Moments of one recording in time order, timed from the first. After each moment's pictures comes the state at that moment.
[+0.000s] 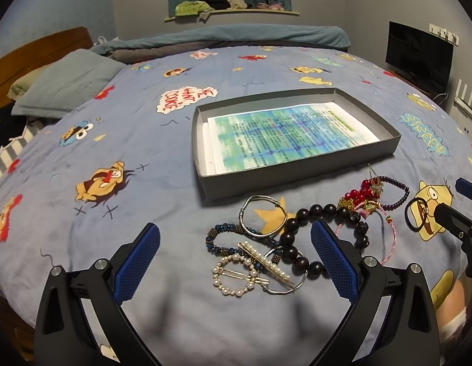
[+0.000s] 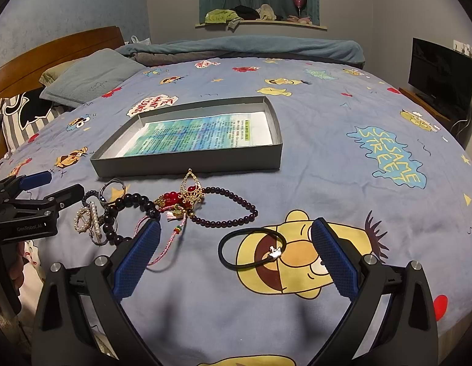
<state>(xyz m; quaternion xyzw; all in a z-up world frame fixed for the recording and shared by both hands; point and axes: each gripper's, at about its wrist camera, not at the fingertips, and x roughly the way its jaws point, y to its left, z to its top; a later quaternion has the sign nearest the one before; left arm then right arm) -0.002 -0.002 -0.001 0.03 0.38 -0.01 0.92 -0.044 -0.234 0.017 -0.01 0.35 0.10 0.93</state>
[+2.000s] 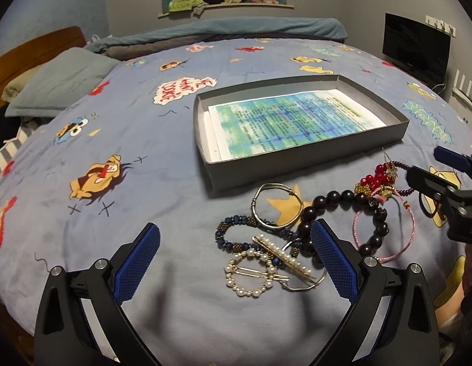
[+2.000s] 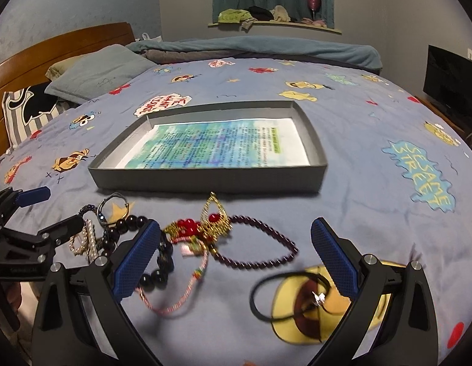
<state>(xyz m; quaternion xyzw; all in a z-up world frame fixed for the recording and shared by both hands) 0.008 0.013 -0.020 0.04 0.39 -0.02 0.92 0.002 -0.197 0.003 -0.03 0.35 0.13 0.93</state>
